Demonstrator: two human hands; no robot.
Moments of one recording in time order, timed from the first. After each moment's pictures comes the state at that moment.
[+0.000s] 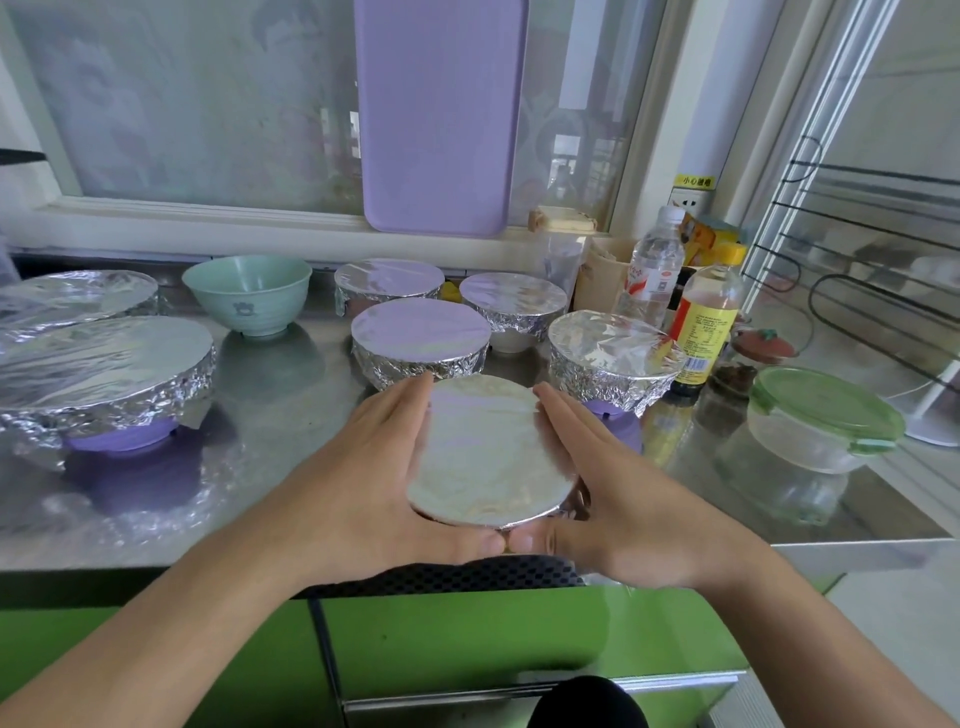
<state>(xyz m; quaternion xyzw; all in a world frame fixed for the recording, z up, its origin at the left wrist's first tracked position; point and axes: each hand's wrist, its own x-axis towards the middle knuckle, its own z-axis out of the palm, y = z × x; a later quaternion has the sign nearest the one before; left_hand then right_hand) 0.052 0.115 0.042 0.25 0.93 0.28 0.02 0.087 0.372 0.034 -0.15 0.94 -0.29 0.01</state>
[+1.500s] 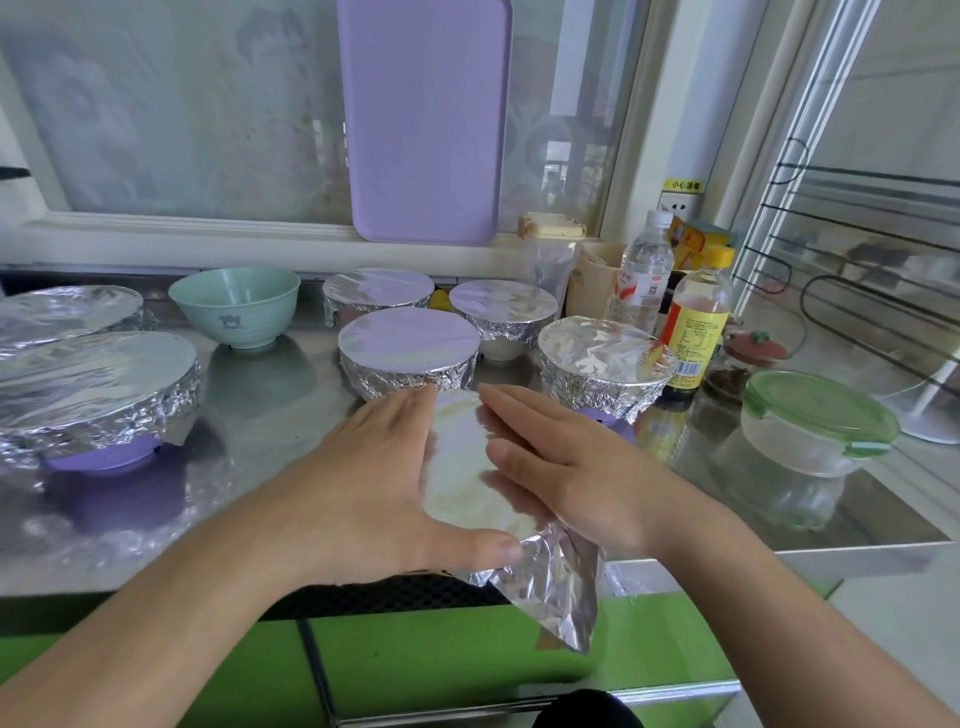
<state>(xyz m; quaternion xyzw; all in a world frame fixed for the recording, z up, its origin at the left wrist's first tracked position) 0.055 0.134 0.066 0.22 0.96 0.16 0.07 0.055 0.361 0.039 -0.15 0.93 -0.34 -0.02</state>
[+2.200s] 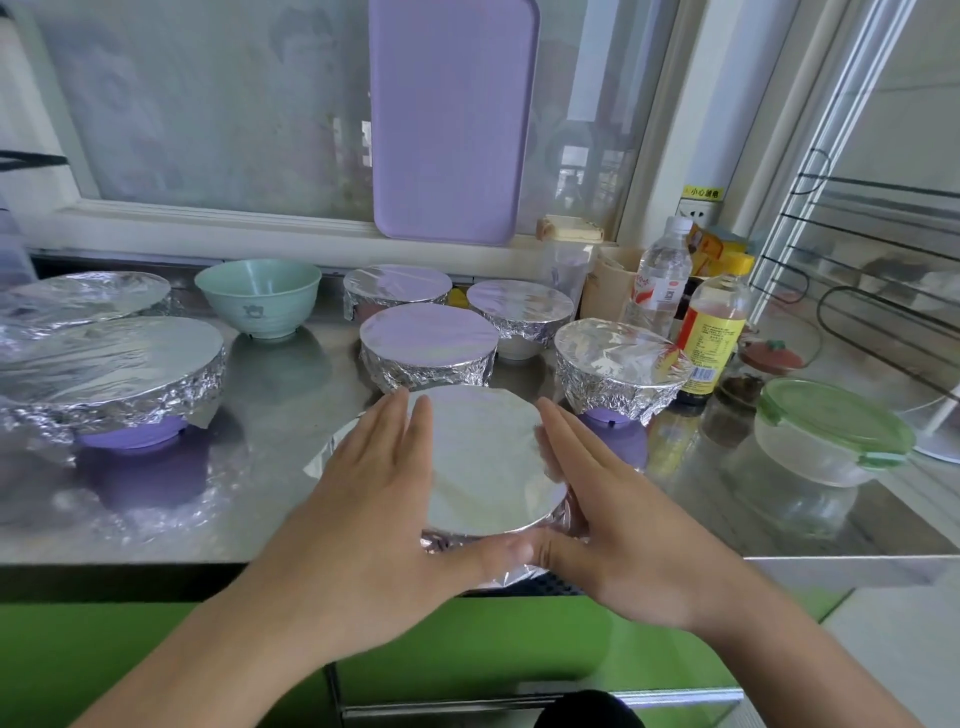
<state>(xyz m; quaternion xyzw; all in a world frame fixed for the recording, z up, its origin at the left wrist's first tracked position) 0.085 0.123 0.032 0.18 0.97 0.17 -0.02 0.100 0.362 0.028 -0.16 0.95 -0.26 -0.03</state>
